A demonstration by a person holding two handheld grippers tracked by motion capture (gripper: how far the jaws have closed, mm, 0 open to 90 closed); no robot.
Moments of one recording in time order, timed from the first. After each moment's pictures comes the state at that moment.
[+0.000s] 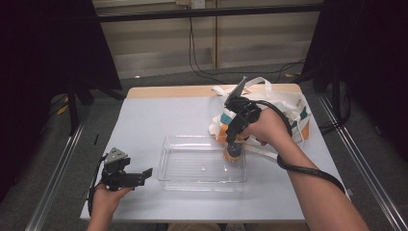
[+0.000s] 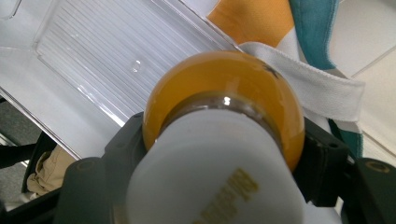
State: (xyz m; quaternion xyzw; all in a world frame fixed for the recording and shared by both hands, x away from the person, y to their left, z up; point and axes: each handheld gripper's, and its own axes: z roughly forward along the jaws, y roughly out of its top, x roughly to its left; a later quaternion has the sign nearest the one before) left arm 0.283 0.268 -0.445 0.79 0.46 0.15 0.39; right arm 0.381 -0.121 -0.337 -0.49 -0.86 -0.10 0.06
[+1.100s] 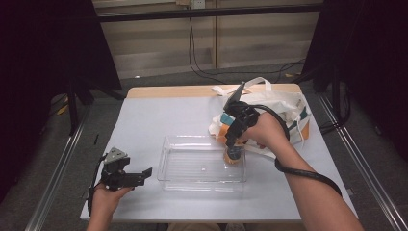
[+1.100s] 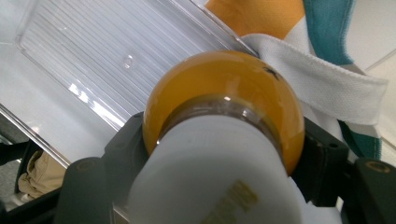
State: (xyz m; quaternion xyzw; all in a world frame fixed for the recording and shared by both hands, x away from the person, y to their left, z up) left arm 0.283 0.269 -0.444 0.78 0.45 0.15 0.39; right arm 0.380 -0.118 -0.352 -0.49 -0.86 -0.09 0.06
